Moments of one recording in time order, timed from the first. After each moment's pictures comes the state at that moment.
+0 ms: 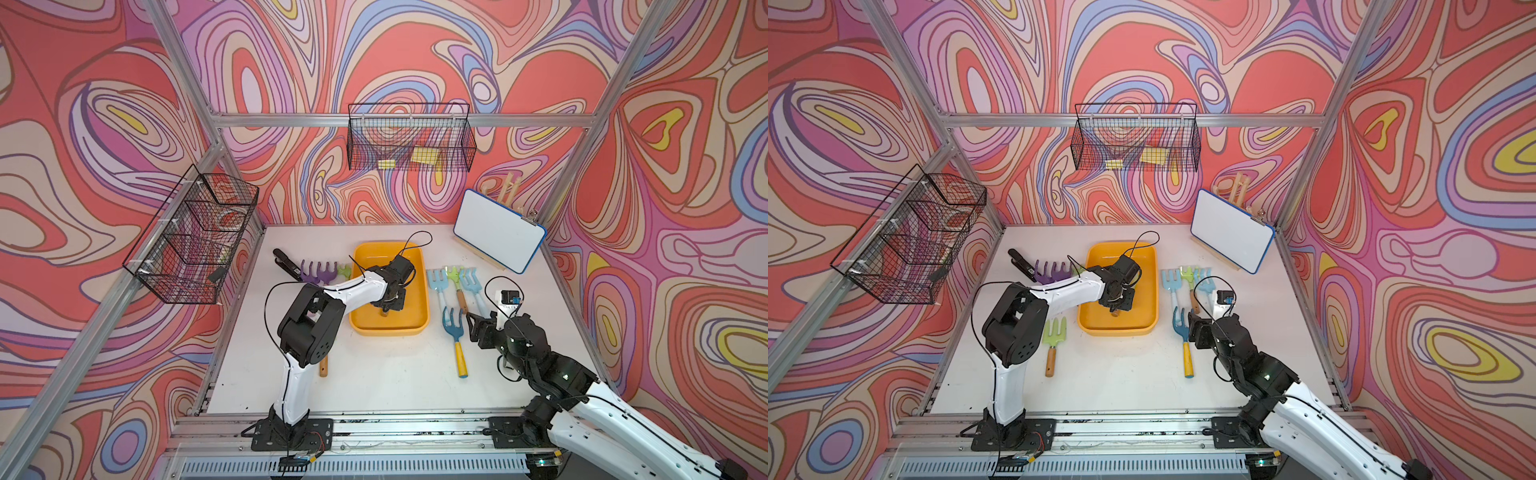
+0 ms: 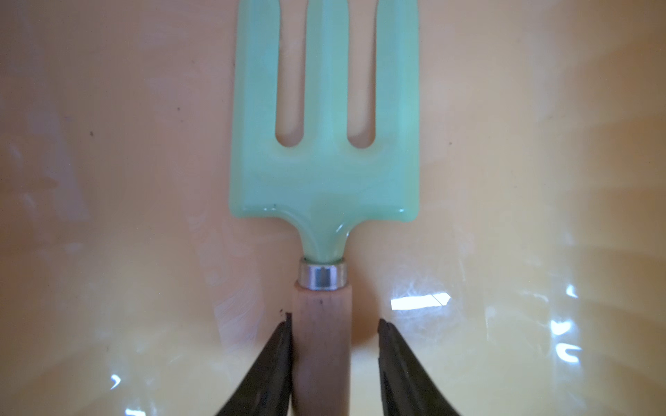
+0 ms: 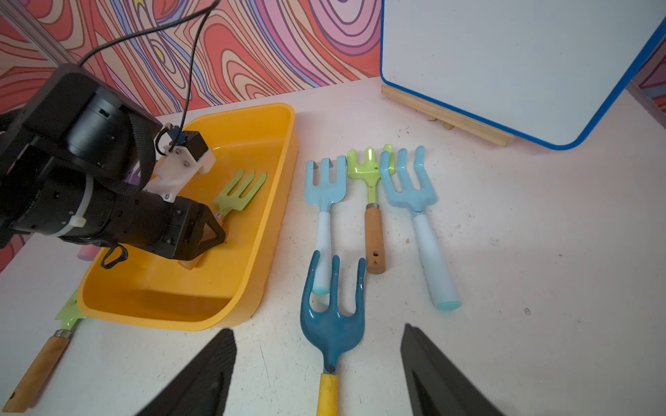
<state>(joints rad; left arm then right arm) -0.64 2.04 1.46 -0.66 -0.17 -0.43 0.69 0.63 0.54 -0.41 0.39 0.46</state>
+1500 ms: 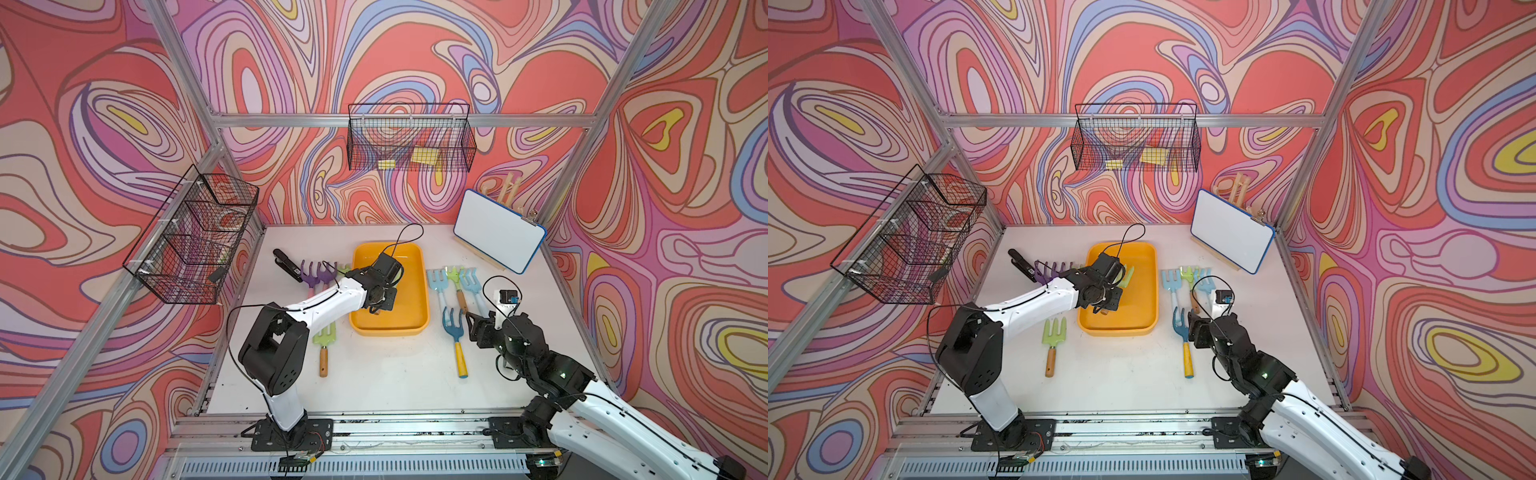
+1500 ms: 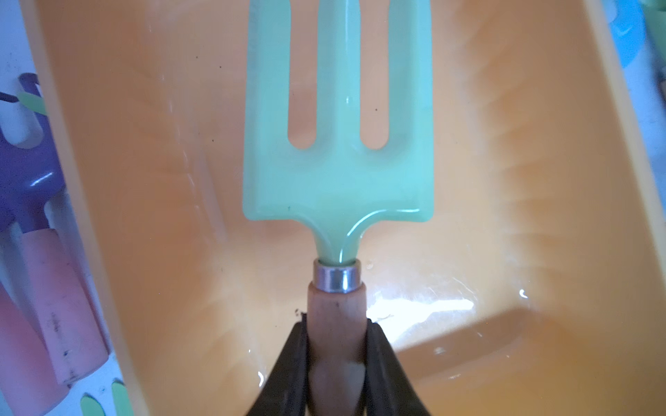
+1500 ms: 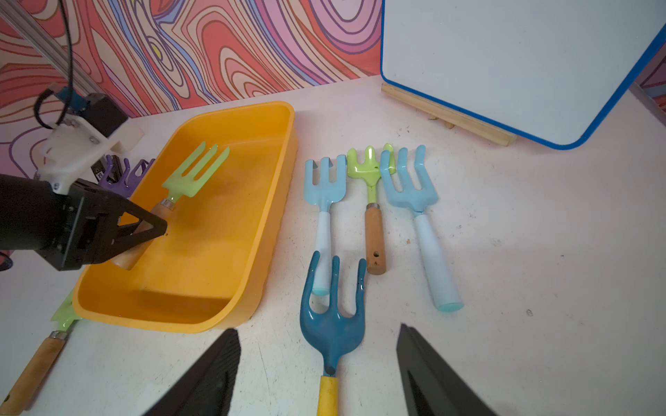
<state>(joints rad) -0.63 1.72 1.28 -0.64 -0.18 -0.29 0.69 0.65 0.54 -0.40 0.39 0.46</state>
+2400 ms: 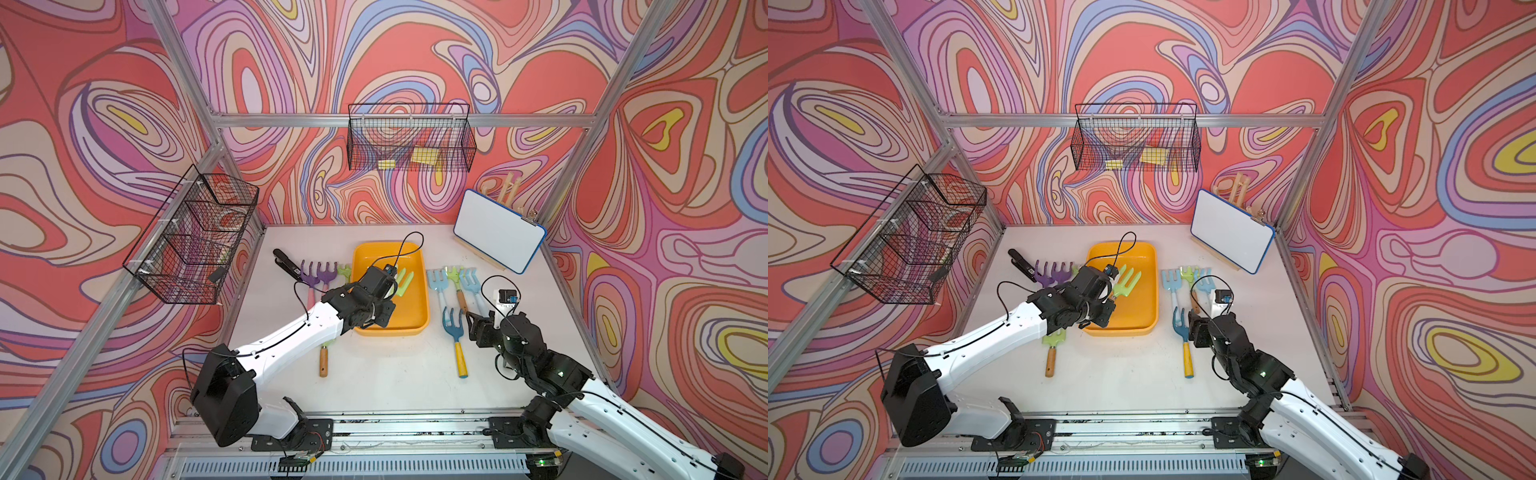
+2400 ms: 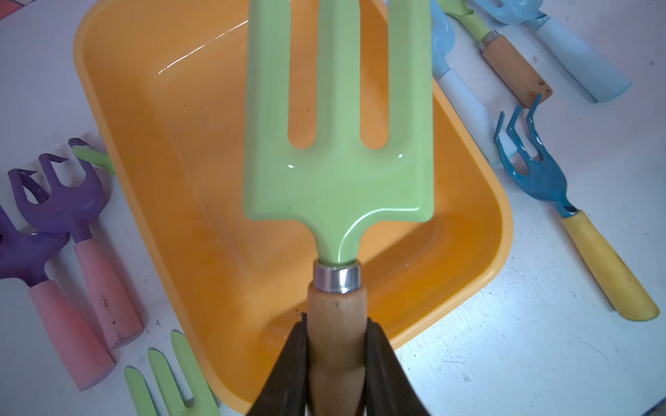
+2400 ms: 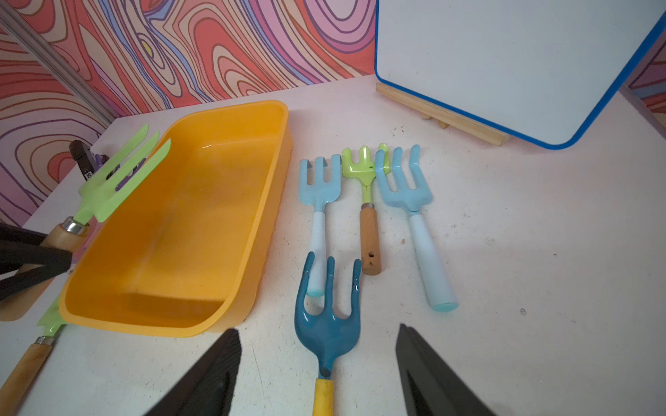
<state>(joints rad) -0.74 1.40 1.09 -0.64 -0.15 -0.17 0.69 0.66 0.53 -0.39 0.40 0.46</state>
